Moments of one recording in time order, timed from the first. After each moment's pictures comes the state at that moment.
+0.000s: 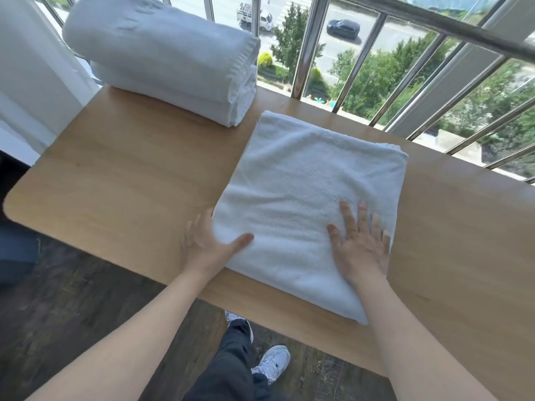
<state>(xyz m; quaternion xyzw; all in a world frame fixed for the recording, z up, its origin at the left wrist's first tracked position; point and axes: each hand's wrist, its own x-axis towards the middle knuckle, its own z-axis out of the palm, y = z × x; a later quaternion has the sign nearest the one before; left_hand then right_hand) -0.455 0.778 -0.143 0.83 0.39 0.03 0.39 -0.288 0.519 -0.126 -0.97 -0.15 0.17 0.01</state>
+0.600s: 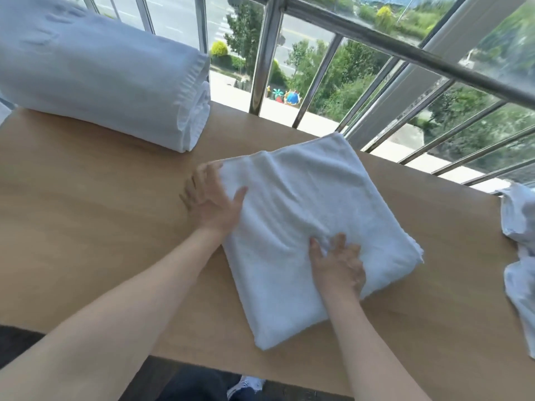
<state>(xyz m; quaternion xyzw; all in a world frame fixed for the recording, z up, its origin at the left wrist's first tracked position) -0.282 0.785 -0.128 0.87 0.35 0.11 0.32 -0.267 0.540 -0.116 -0.98 0.07 0.17 0.01</state>
